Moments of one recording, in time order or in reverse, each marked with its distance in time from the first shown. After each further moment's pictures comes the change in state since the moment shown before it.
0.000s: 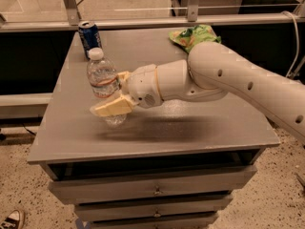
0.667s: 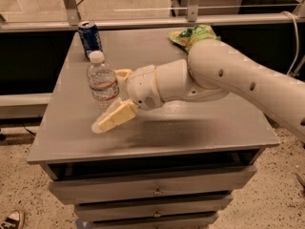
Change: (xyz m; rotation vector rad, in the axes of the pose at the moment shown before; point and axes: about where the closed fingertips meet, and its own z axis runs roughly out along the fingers) arm -0.002 0.012 -0.005 -0.007 0.041 -0.041
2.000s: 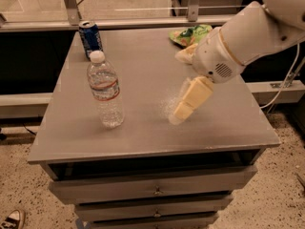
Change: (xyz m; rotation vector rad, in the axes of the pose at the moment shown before) arm 0.023 -0.006 -0.174 0.110 0.531 0.066
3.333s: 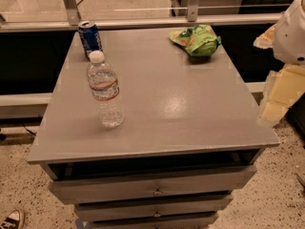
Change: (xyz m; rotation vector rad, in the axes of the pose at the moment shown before) arm 0.088 0.015 -0.139 0.150 0.495 0.031
